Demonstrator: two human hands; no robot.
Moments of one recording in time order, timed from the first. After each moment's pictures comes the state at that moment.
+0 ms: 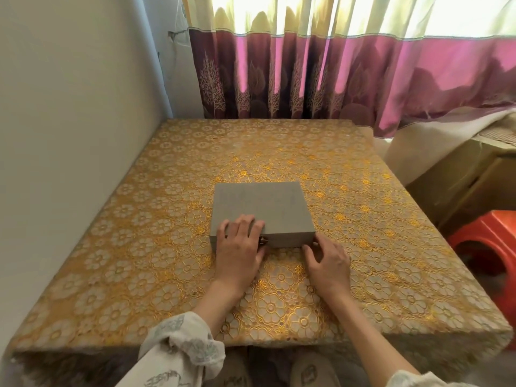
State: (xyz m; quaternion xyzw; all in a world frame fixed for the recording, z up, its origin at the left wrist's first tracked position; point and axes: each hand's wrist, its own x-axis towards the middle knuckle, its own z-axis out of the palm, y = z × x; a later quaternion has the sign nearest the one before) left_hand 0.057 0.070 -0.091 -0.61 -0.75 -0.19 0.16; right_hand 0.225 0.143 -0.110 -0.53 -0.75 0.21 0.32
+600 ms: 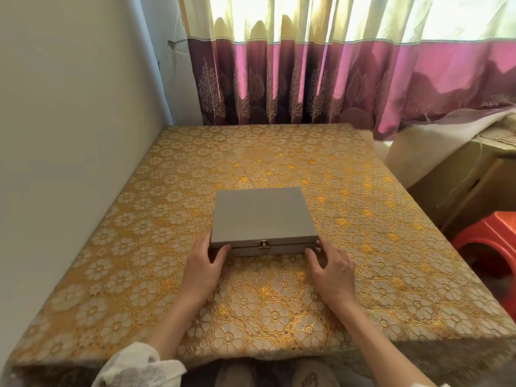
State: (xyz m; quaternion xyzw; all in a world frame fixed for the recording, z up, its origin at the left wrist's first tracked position) left_hand 0.012 0.031 -0.085 -0.44 -0.78 -0.42 -0.12; right_hand 0.226 0.136 -0.101 -0.53 -0.74 0.25 0.34
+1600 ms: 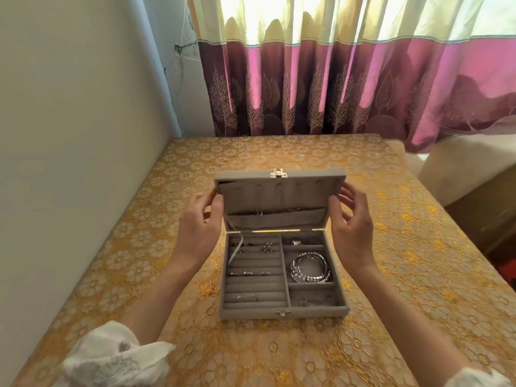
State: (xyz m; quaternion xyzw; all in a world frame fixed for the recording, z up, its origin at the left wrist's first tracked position) left_hand -0.051 0.132 0.012 -0.43 -0.73 -0.53 -0.08; right_hand 0.140 0.250 -0.014 -0.38 -0.65 0.37 0.55
